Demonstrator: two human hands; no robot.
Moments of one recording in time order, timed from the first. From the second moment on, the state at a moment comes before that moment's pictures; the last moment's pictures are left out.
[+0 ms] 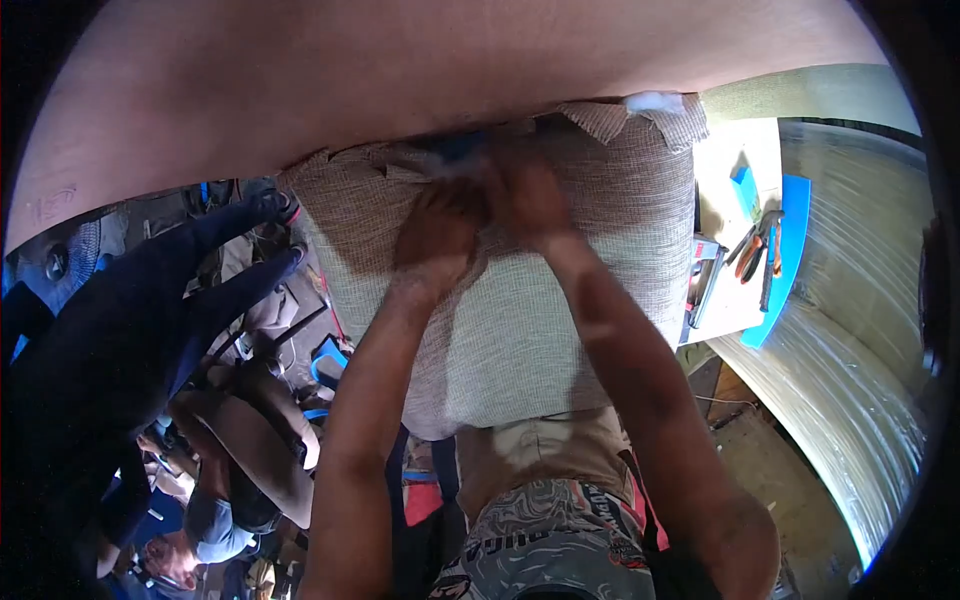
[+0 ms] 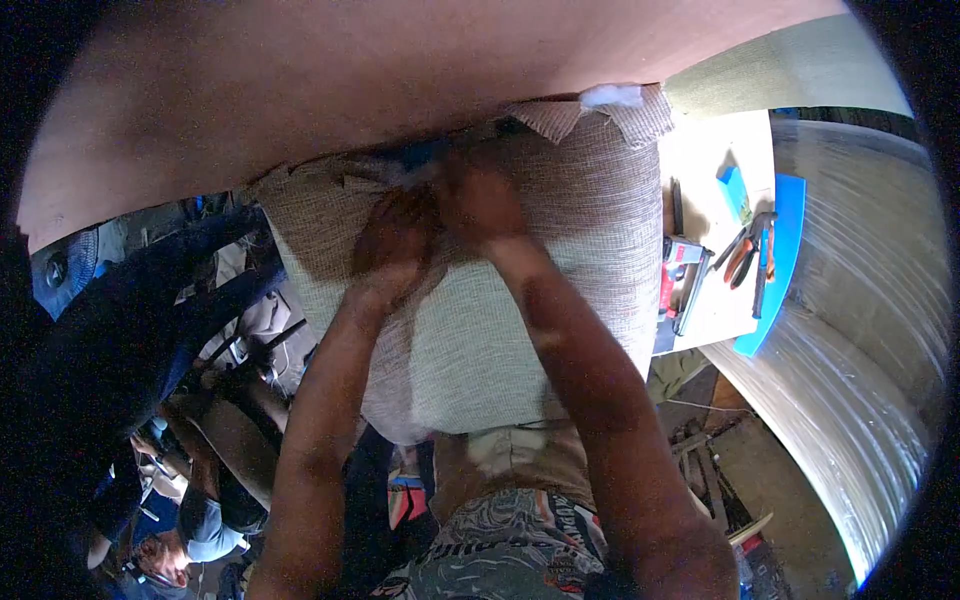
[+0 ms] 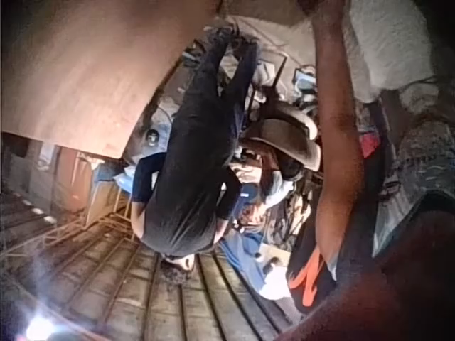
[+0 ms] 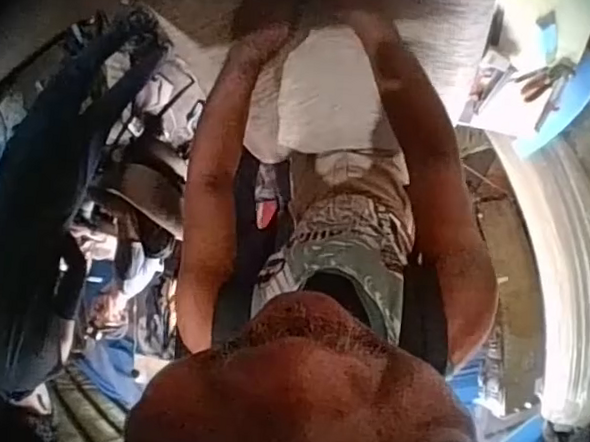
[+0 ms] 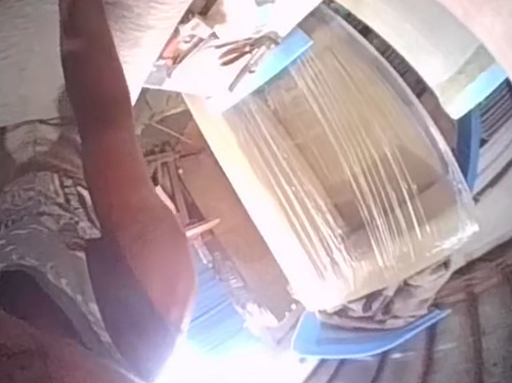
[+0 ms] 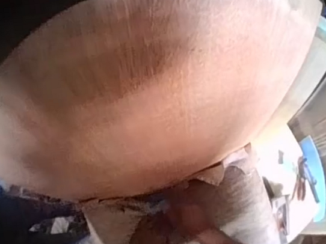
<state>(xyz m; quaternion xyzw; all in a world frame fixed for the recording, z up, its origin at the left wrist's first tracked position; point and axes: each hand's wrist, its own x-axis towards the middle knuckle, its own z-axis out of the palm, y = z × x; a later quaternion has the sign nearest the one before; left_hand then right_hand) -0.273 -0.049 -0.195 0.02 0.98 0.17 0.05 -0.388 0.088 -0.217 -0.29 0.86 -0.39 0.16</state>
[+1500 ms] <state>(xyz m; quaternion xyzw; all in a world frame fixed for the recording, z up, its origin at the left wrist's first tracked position) -0.328 -0.101 -0.191 -0.04 0.98 0.14 0.14 -0.383 0.052 -0.242 -0.43 0.87 -0.19 0.15</state>
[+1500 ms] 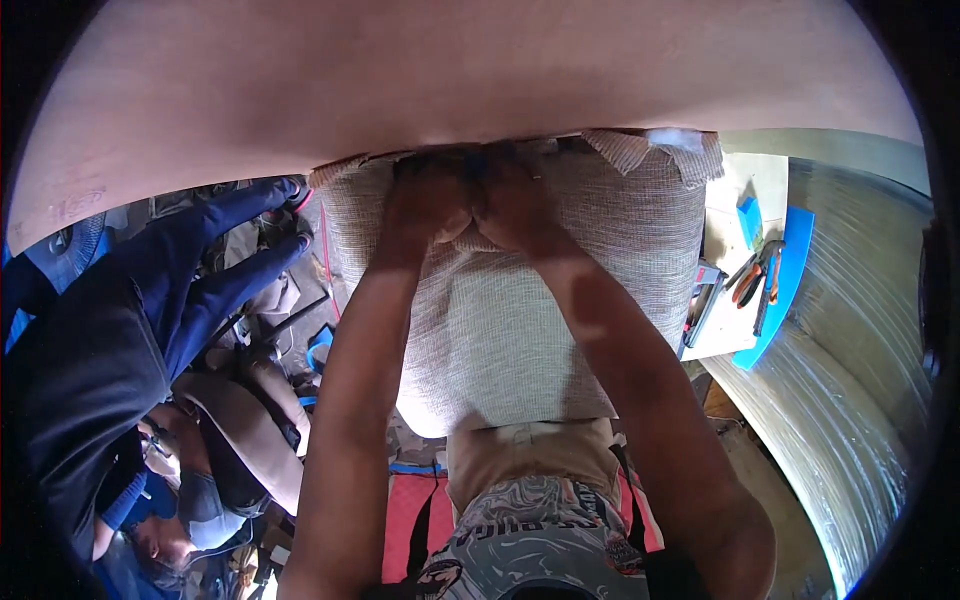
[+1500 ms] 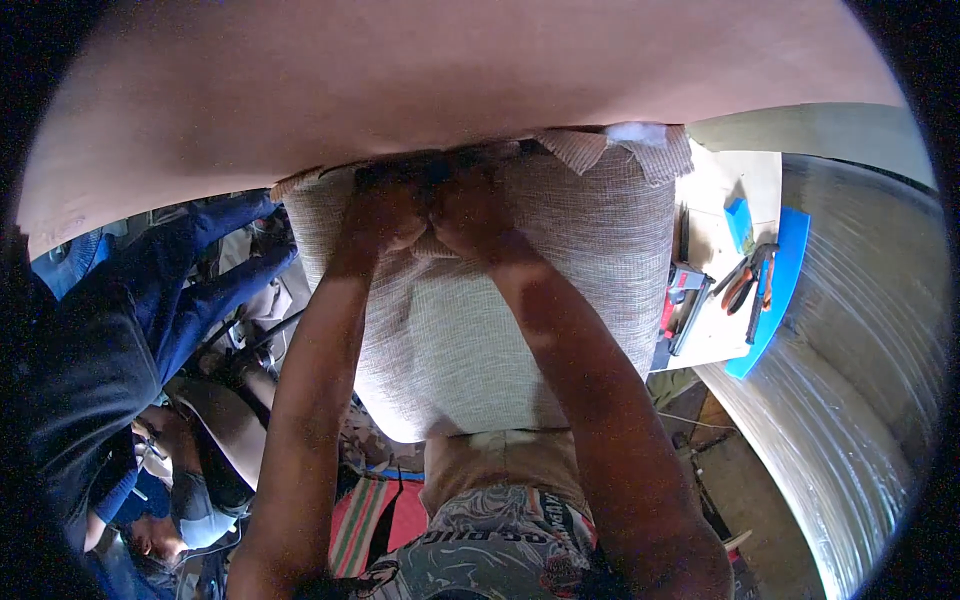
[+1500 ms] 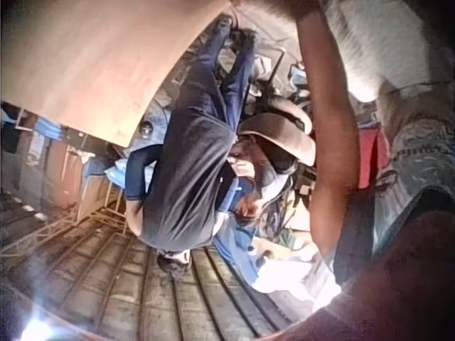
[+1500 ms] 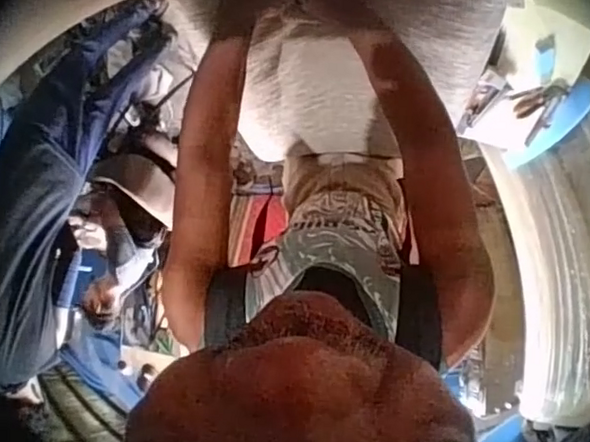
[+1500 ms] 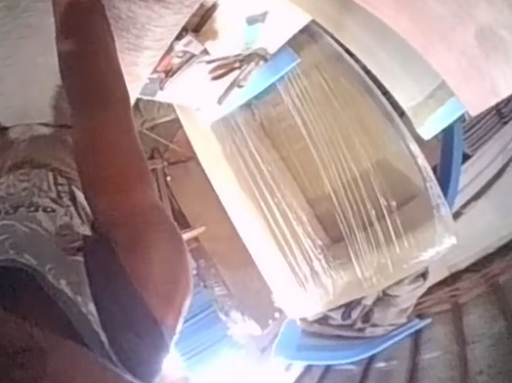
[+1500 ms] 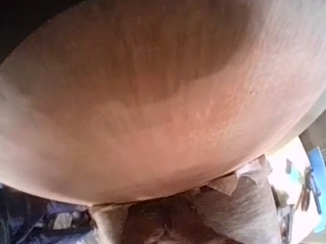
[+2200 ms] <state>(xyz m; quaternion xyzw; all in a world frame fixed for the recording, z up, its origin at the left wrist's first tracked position) -0.332 -0.096 -0.203 -0.08 0.97 0.13 0.21 -0.386 0.057 -0.244 -0.43 0.87 -0.18 0.15</state>
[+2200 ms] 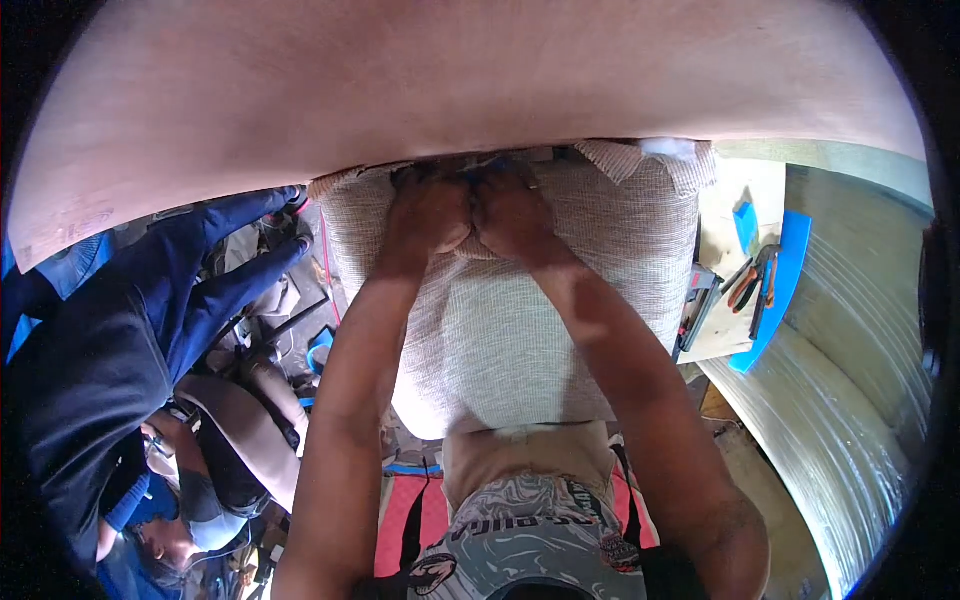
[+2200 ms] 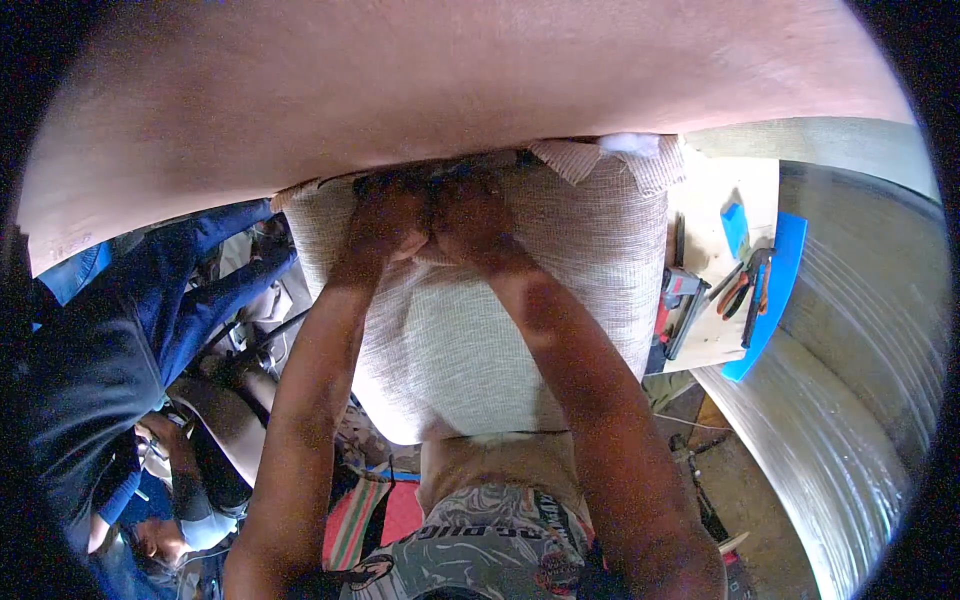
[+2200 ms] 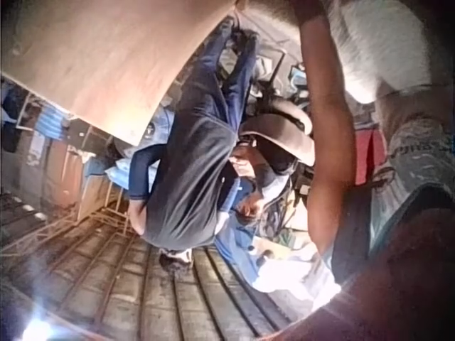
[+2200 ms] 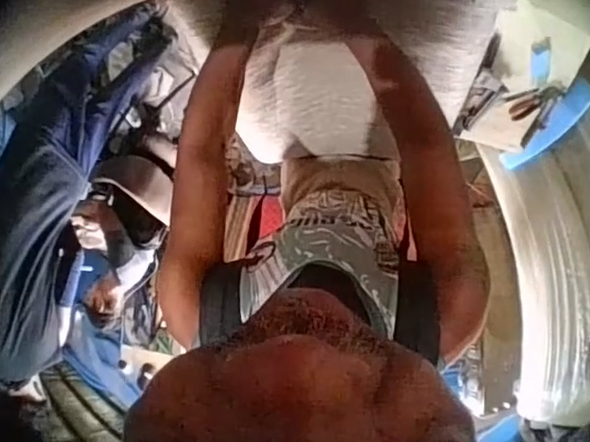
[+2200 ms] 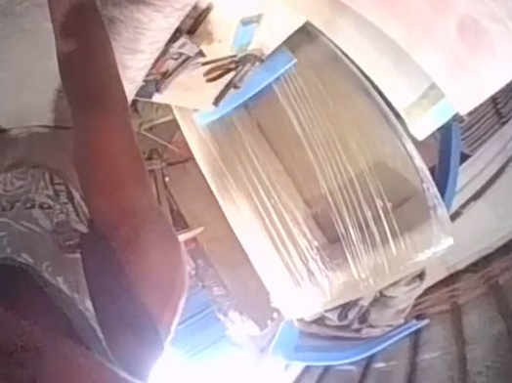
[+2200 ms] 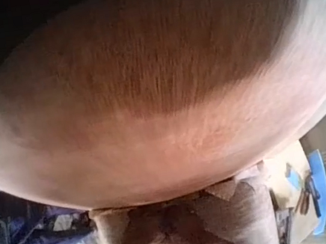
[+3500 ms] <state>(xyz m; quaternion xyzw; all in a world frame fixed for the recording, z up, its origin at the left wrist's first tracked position) -0.266 -0.044 -0.171 -0.08 0.98 0.17 -0.05 -0.343 0.086 -0.216 -0.47 0.84 -0.10 0.27</state>
